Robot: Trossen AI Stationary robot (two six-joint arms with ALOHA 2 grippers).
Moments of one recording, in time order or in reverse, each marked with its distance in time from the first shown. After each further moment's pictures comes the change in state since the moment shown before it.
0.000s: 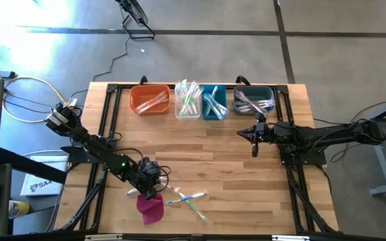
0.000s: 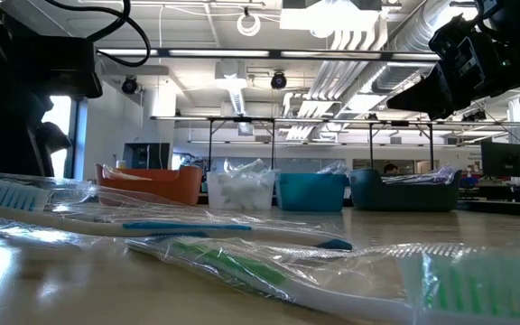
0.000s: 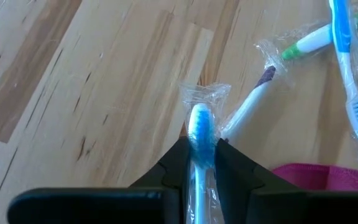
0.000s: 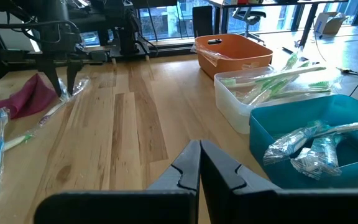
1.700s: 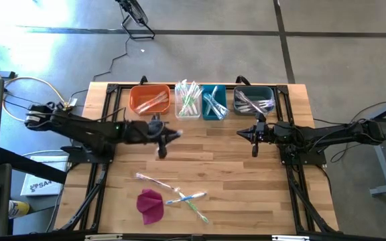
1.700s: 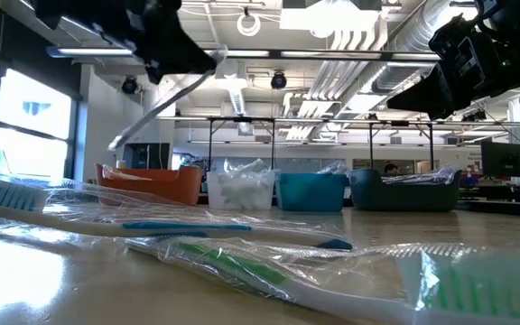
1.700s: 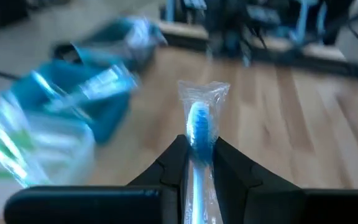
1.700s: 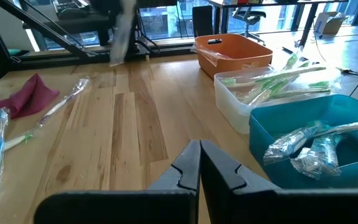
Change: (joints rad) left arm 0.522 -0.348 0.002 0.334 0.007 0.740; right arm 0.000 0.000 0.000 0.000 0.000 0.000
